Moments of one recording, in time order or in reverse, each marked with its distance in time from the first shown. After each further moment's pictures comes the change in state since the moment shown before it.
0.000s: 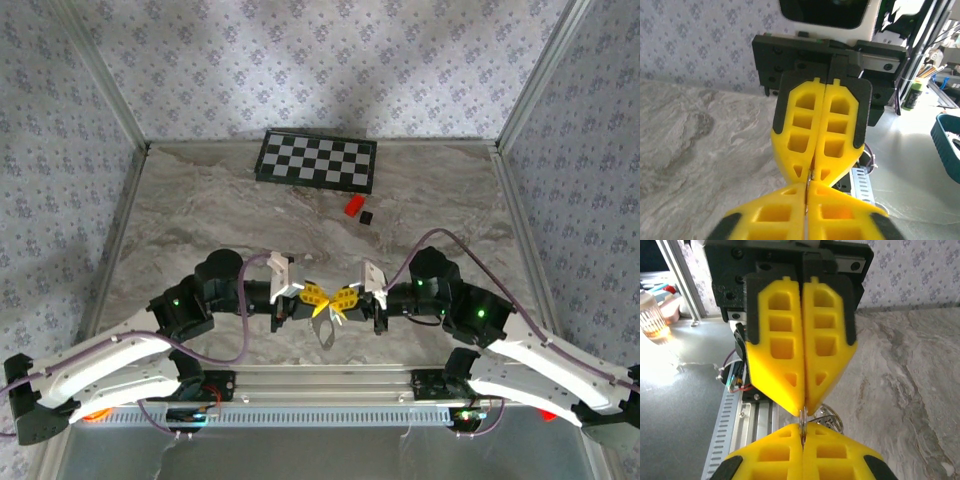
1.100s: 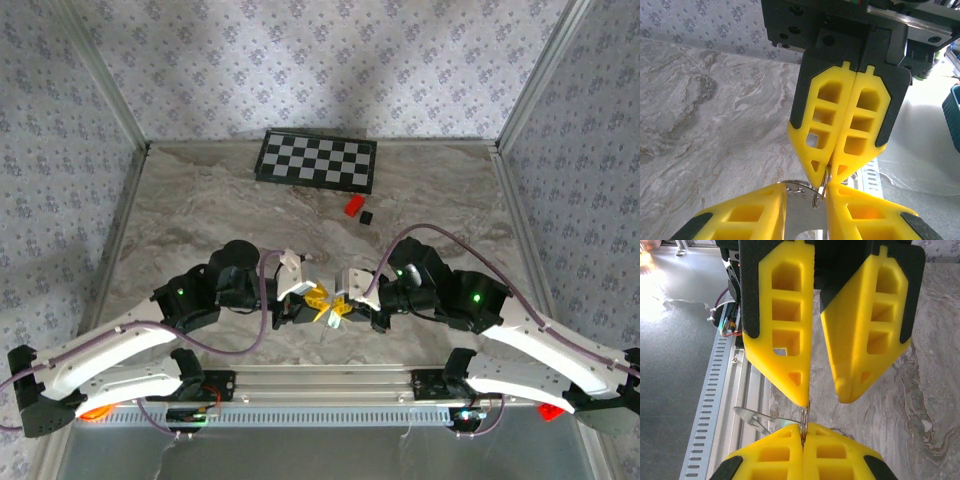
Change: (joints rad) left arm 0.000 0.081 0.106 -0.198 -0.026 0.071; right arm 0.044 0.130 0.196 -0.333 0.083 -0.191
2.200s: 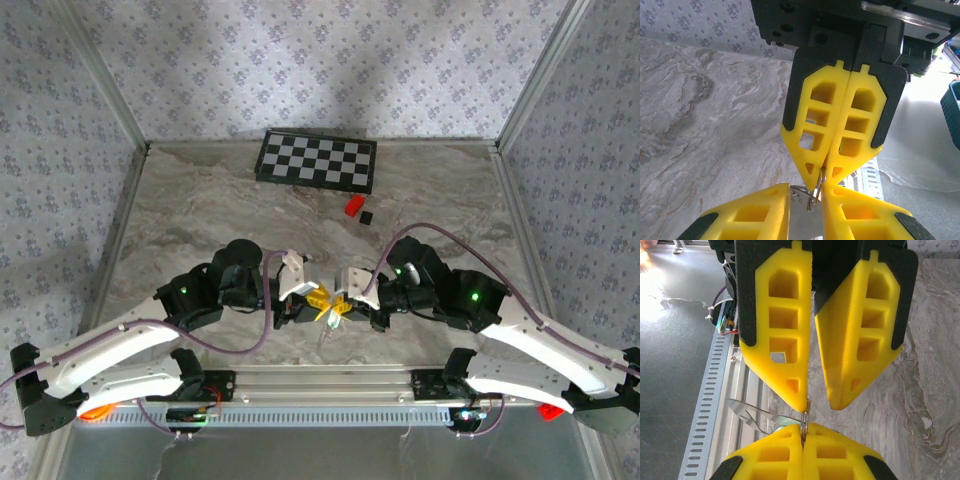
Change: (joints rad) left arm 0.000 0.018 0.000 0.004 0.018 0.015; right arm -0.007 0.009 0.000 -0.003 -0.001 0.001
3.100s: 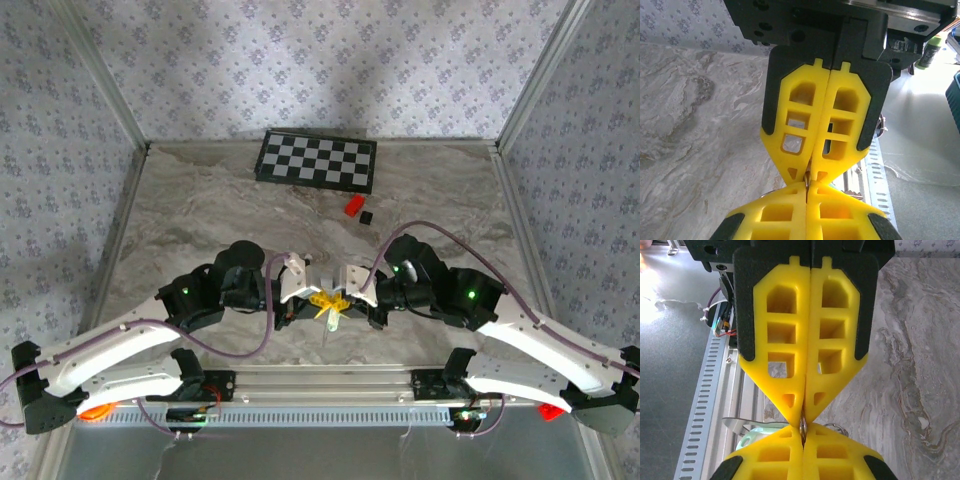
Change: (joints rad) left arm -0.009 0.005 0.000 -0.003 -0.018 0.041; right arm -0.011 0.014 0.000 0.017 0.000 0.000
